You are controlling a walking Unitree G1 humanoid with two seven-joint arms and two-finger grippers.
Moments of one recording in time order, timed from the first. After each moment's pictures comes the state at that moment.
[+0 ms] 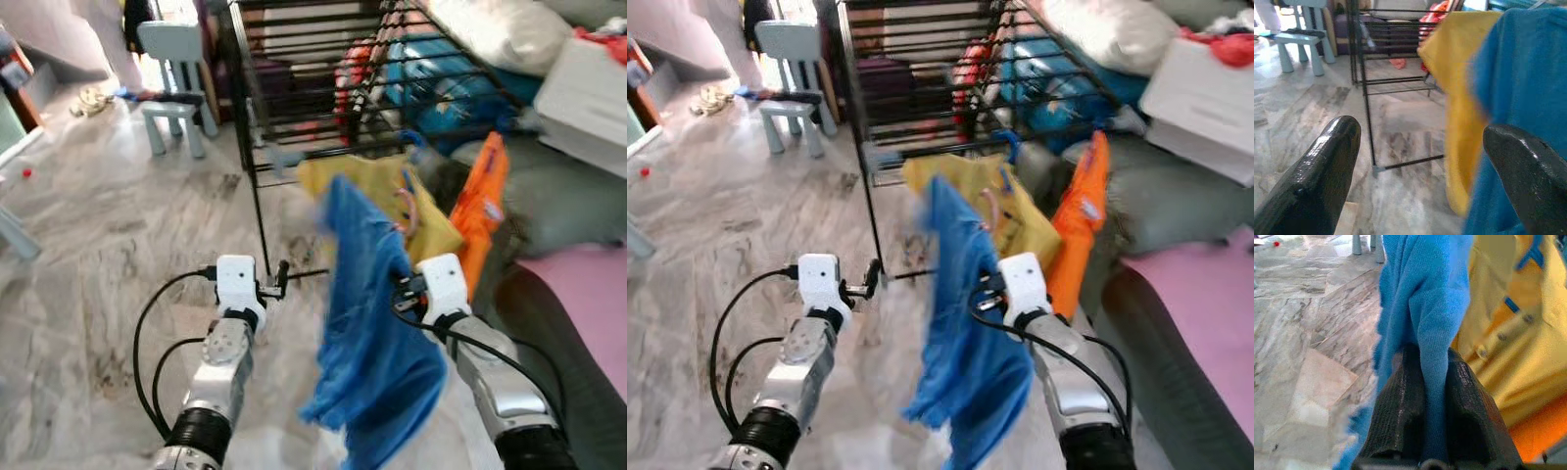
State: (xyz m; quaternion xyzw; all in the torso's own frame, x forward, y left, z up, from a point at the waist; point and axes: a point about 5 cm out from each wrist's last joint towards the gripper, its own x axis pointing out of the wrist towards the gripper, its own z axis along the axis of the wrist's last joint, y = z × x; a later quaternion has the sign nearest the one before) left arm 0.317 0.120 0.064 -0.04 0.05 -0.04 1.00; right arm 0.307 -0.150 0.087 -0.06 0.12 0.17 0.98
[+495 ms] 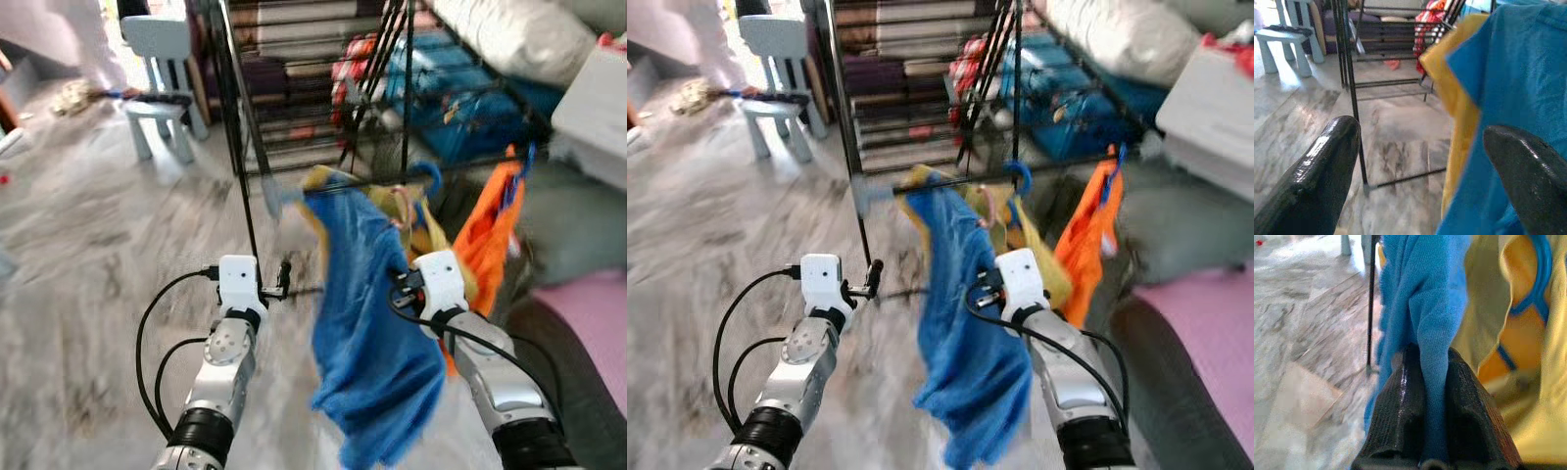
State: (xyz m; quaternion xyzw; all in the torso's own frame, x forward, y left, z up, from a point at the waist) left arm 0.317 0.110 0.064 -0.05 0.06 -0.05 1.00; right arm 0.310 -0.154 0.087 -0.07 0.12 0.17 0.98
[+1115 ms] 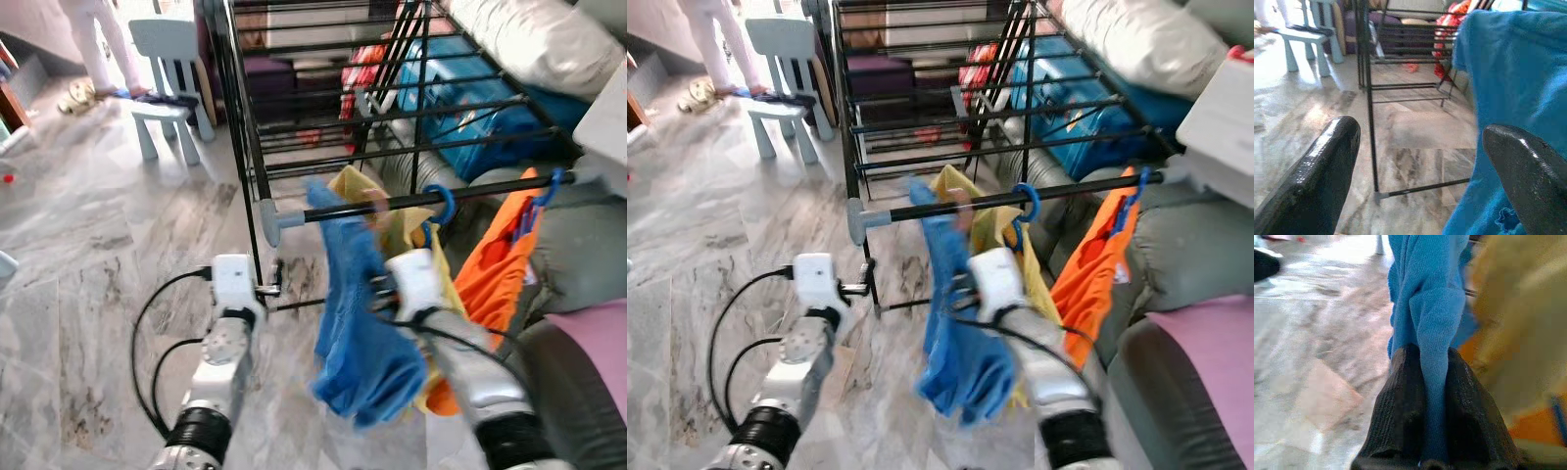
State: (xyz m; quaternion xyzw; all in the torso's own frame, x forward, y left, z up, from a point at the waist) left arm 0.318 0.115 0.064 -0.05 0.06 -0.03 1.00; right arm 0.312 -0.114 0.083 -0.07 0.13 0.24 0.96
